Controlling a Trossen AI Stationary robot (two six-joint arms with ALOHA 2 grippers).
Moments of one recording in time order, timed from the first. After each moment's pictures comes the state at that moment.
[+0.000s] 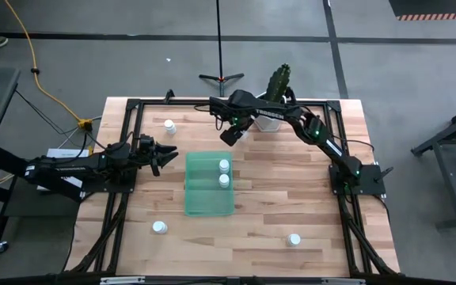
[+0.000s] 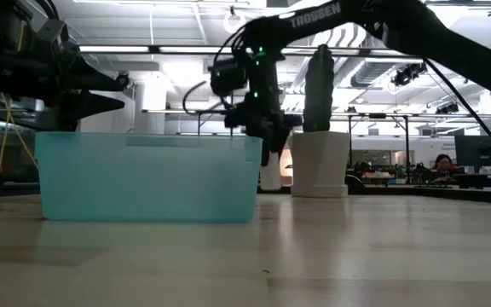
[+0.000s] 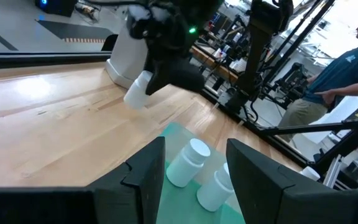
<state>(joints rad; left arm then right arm) 0.10 0.13 0.01 0.04 -0.21 -0.55 -0.37 2.42 2.30 -1.48 0.12 0.36</state>
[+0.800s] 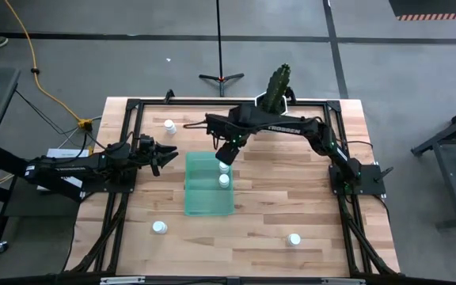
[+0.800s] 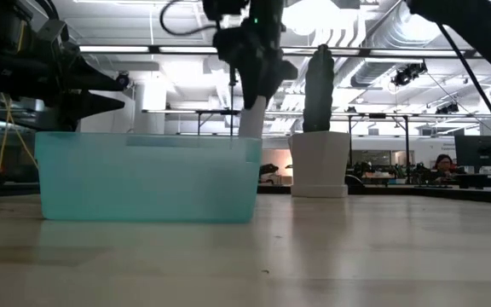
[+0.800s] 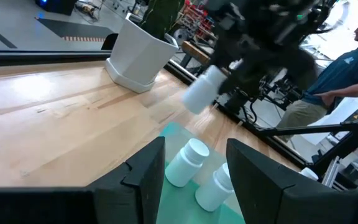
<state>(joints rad) 0.10 0.13 0.01 0.04 -0.20 -0.56 -0.14 2.24 2.31 -1.46 0.08 0.42</state>
